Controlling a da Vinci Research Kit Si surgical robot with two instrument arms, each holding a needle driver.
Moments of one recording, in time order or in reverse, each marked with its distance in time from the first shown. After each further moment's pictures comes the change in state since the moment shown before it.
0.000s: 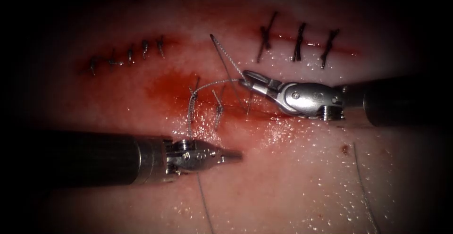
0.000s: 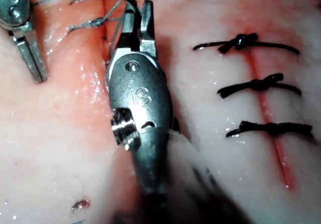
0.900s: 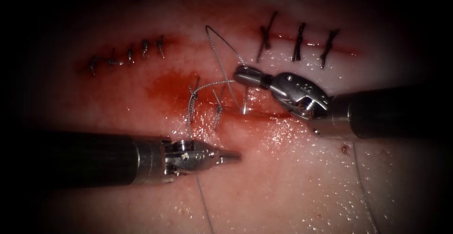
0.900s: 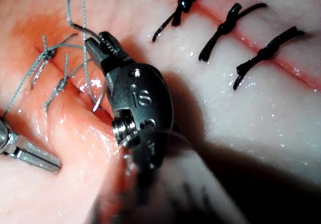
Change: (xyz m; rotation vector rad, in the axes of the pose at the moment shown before) right arm -0.003 0.001 0.001 0.067 -0.173 0.541; left arm -0.001 0.000 0.000 -0.012 -0.010 0.010
